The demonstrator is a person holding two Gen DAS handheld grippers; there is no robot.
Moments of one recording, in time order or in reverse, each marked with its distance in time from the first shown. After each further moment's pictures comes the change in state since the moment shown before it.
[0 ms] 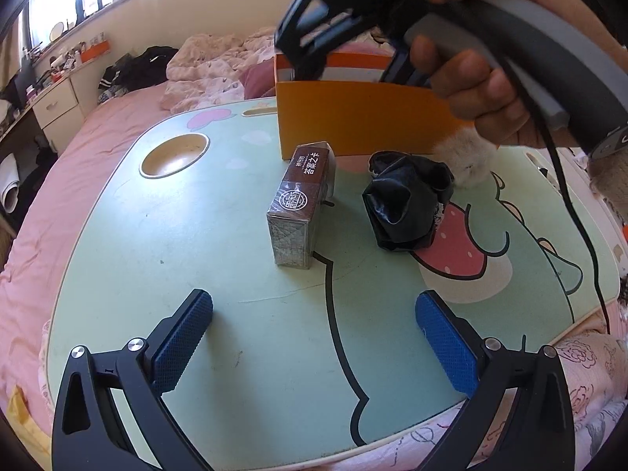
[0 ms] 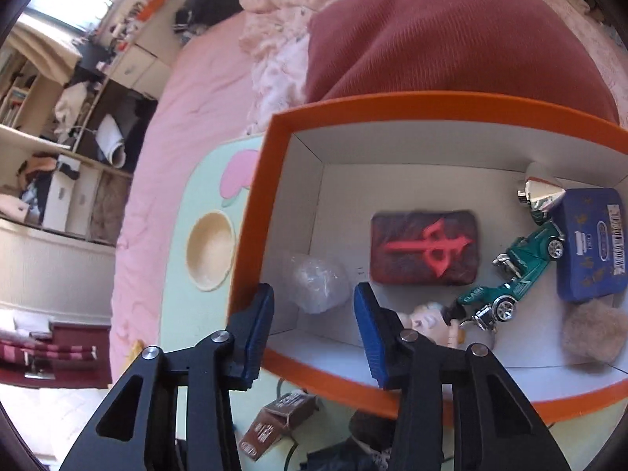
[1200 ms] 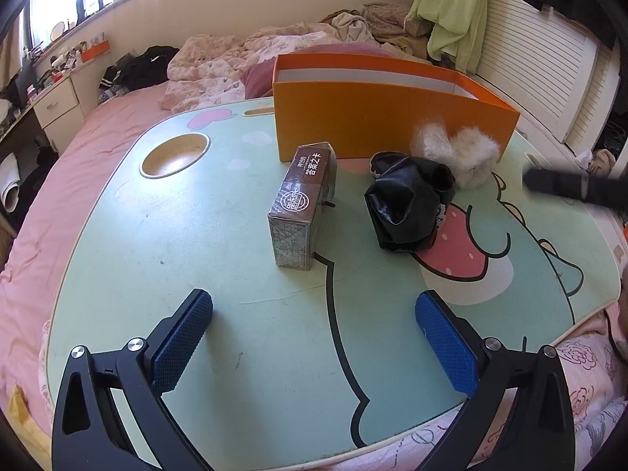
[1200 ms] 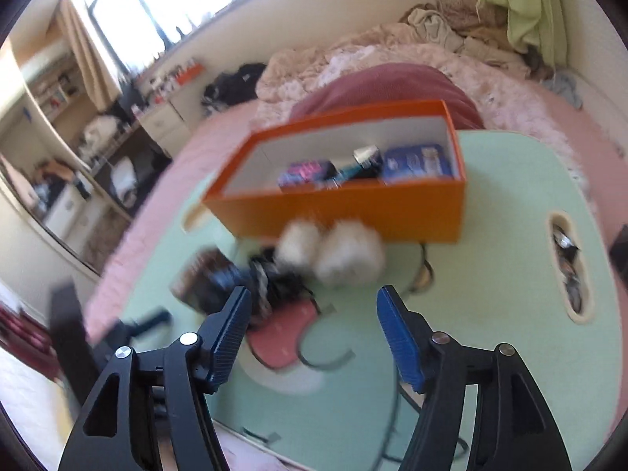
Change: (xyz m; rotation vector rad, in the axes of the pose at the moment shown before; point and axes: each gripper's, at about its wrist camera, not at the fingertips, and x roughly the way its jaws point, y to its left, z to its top) left arm 0.002 0.000 -0.001 0.085 0.003 -0.092; right arm -0.094 -0.078 -0.203 -0.135 -0.466 -0.106
